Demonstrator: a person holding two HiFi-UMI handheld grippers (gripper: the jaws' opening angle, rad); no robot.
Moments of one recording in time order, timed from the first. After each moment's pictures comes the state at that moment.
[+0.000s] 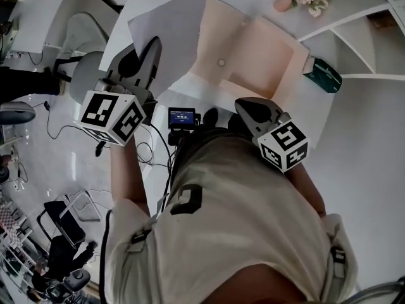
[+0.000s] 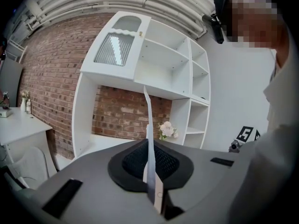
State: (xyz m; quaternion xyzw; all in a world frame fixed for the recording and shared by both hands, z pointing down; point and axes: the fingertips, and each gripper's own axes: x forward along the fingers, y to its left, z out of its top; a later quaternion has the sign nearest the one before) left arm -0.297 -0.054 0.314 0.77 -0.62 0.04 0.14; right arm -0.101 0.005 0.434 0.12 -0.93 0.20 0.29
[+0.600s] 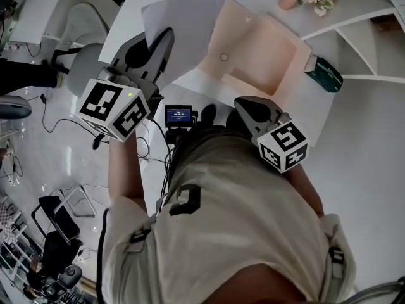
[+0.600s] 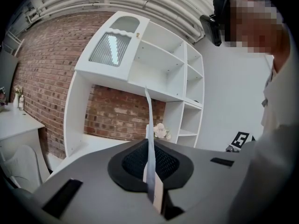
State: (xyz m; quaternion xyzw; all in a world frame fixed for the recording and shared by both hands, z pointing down) left arm -0.283 -0.048 0.305 0.80 -0.59 0.02 0.14; right arm -0.109 0.022 0.436 0.12 -0.93 0.20 0.29
